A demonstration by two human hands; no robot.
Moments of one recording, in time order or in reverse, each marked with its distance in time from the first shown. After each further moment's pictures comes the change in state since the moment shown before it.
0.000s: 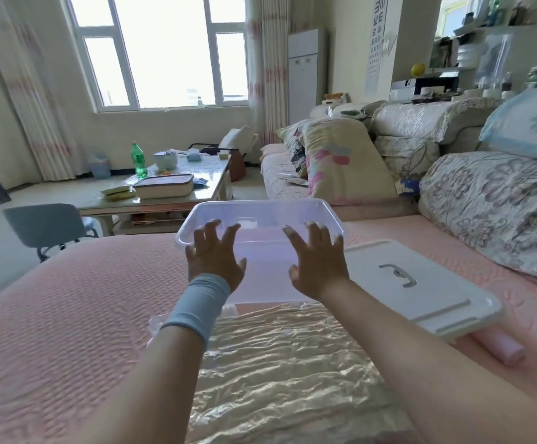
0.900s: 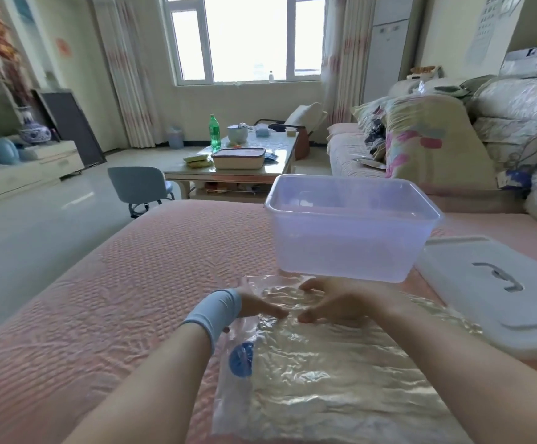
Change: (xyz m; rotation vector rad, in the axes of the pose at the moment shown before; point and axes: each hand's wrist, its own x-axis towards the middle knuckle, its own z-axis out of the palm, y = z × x) left_hand -0.090 -0.110 -0.012 -0.565 -1.025 -0.633; right_hand -0.019 -0.102 0.039 0.461 -0.843 -0.162
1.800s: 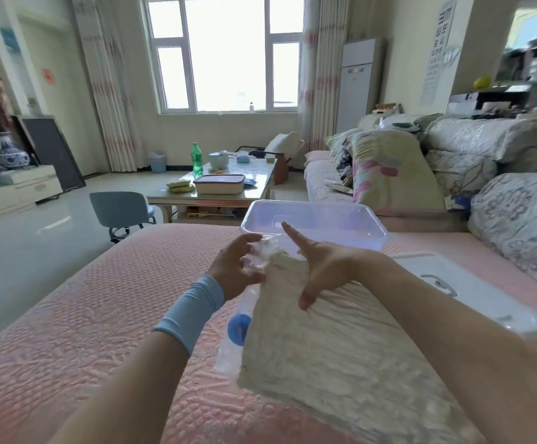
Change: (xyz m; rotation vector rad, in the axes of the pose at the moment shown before) left_hand -0.085 0.046 -0.010 -0.347 0.363 0.872; right_hand -0.097 -0.041 -0.097 -0.129 0.150 -0.105
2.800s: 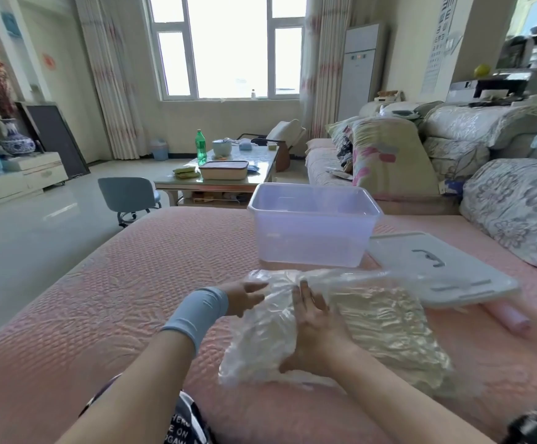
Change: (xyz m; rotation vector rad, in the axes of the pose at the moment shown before) left_hand -0.078 -0.029 0.009 0.479 -0.469 -0.463; right_hand -0.096 -0.048 0.174 -0.303 0.158 0.145
